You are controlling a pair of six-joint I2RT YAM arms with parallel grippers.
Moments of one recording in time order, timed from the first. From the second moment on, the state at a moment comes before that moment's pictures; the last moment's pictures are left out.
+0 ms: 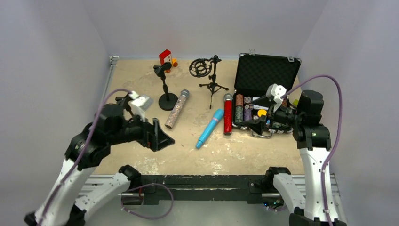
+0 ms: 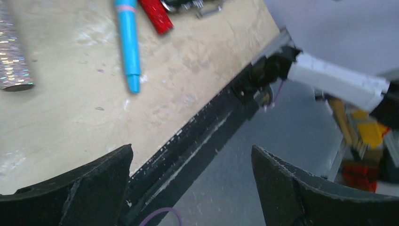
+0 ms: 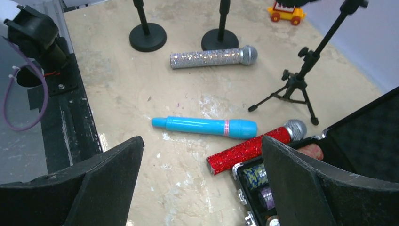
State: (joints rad) left arm -0.42 0.66 1.17 -1.00 0.50 -0.41; right arm -0.05 0.79 1.08 -0.73 -1.09 -0.44
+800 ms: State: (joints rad) left arm -0.87 1.53 1.27 -0.66 0.07 -0.40; right arm -0.08 1.02 0.84 -0.45 -1.05 -0.24
